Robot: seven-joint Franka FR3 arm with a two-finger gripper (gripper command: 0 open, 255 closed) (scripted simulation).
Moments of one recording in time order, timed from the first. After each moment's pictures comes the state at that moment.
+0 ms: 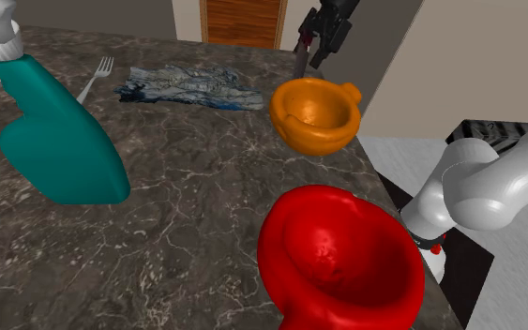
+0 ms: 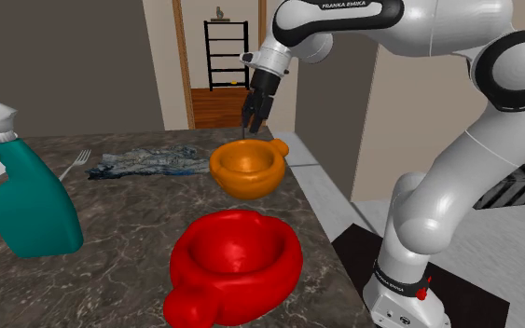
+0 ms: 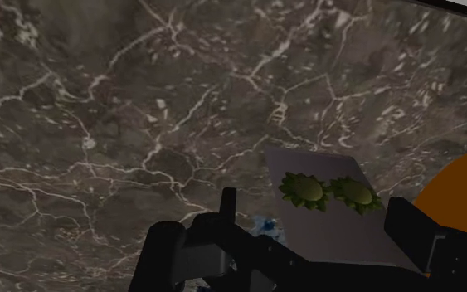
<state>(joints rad) 0.39 -0.47 -0.20 -2.14 0.34 1.83 -0.98</state>
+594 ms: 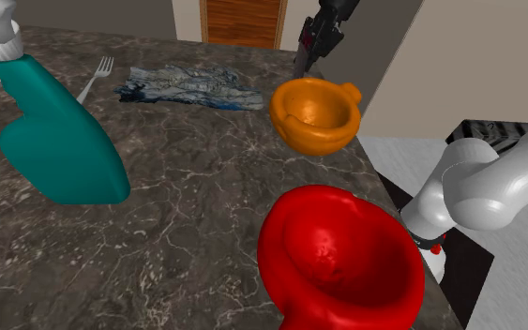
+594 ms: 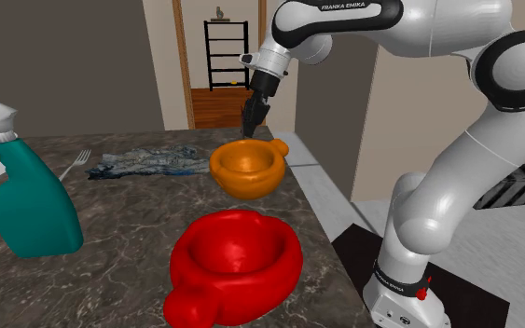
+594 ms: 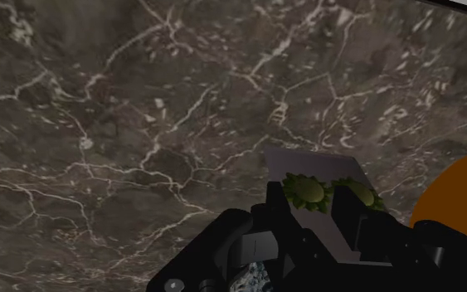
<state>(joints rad) 0.39 -0.47 -0.19 -2.15 0.34 1.84 -0.98</state>
